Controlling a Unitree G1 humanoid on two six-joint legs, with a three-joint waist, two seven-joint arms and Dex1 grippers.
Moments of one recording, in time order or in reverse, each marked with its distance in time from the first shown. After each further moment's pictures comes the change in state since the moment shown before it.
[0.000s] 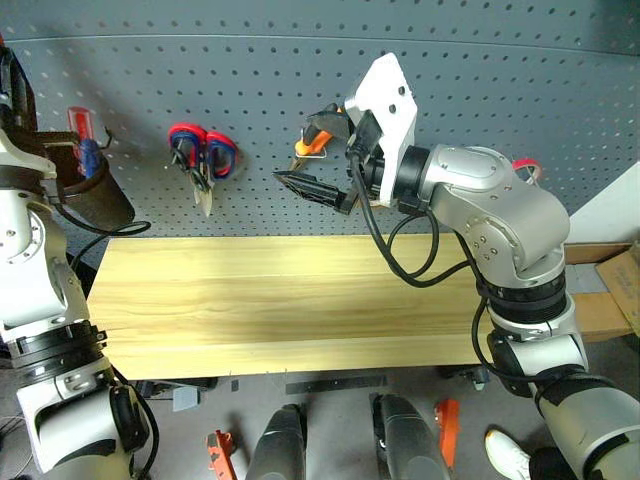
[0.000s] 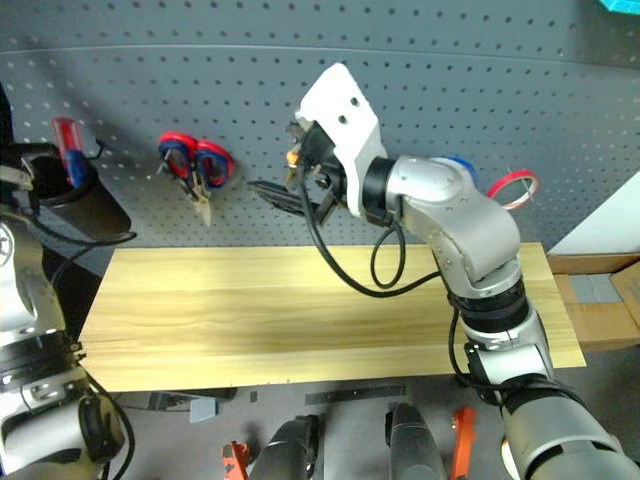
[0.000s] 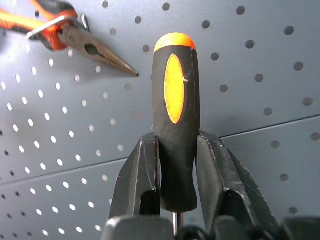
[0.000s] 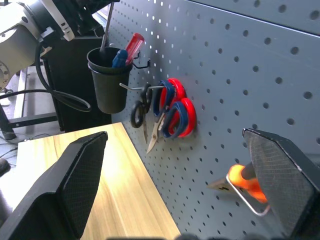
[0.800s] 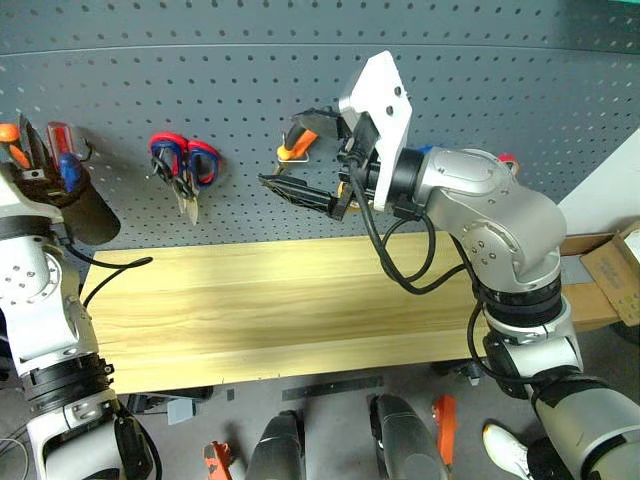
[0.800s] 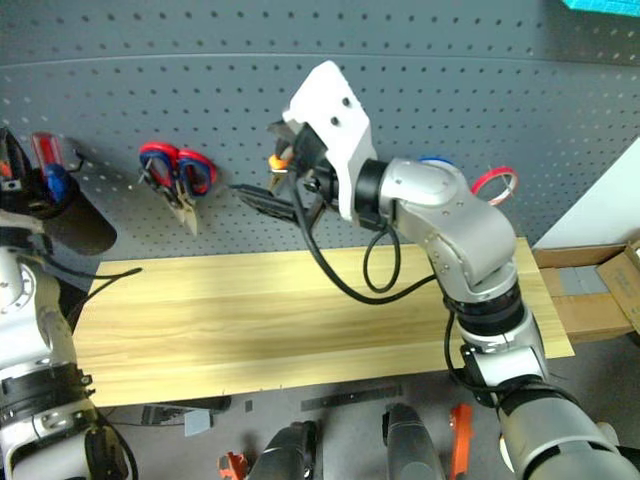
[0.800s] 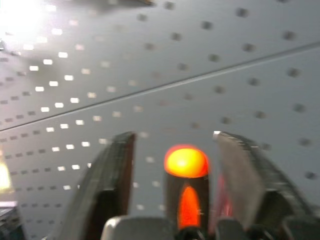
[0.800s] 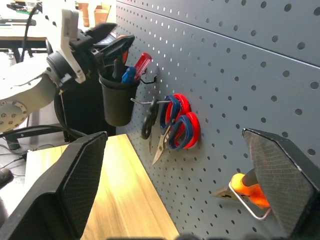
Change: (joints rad) left arm 0.159 -0.056 0.059 0.028 -0.001 -0.068 0.145; right arm 0.012 0.020 0.002 -0.024 0.042 -0.031 0.011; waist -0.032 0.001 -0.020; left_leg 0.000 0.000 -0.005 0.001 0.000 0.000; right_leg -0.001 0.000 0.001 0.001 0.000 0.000
